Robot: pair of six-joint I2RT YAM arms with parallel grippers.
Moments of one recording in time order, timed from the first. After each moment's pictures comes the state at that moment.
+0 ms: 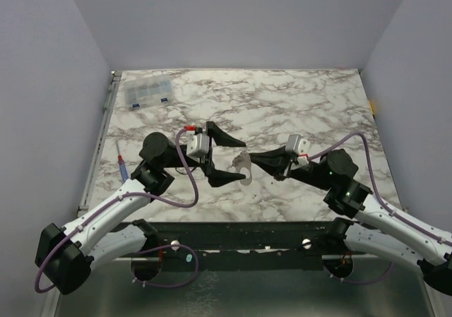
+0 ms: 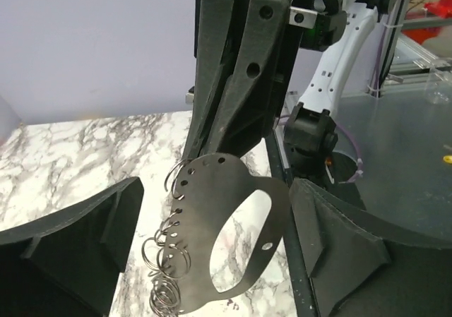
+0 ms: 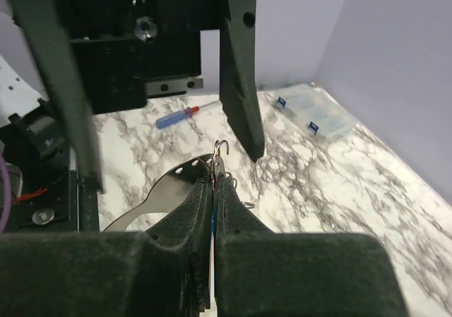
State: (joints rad) left arm -0.67 0.97 0.70 0.56 0.94 -0.11; right arm 0.89 0.76 0.63 0.31 -0.35 -0.15
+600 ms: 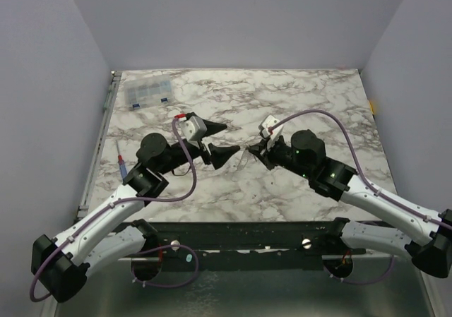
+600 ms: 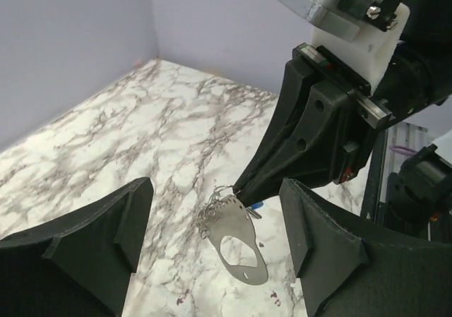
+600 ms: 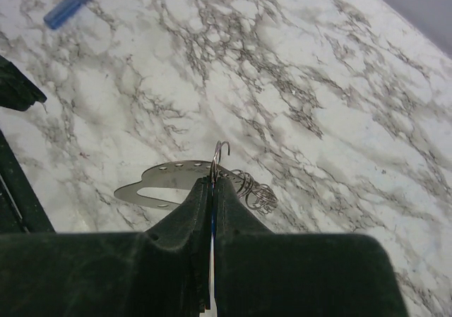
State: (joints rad) left arm -0.67 0.88 0.70 0.35 0.45 -0.10; right arm 0.89 0.99 0.83 -0.09 -0.02 -0.12
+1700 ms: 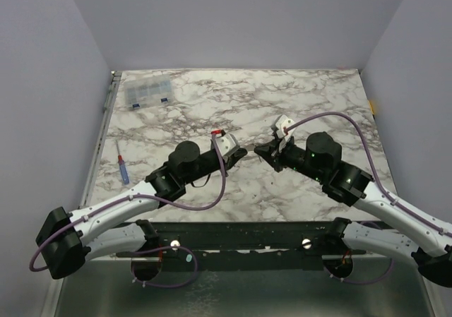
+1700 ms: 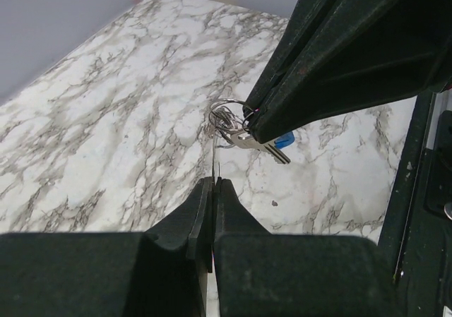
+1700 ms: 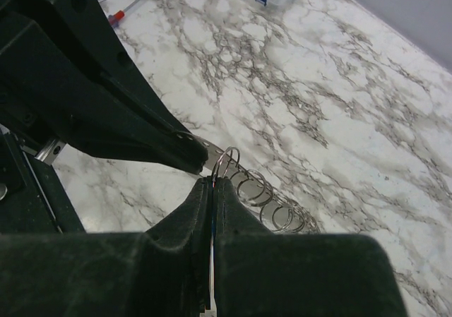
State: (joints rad) left arm -0.90 1.04 0.68 0.29 0.16 0.08; right arm 0.89 0.90 0.87 -0.18 -0.04 -0.07
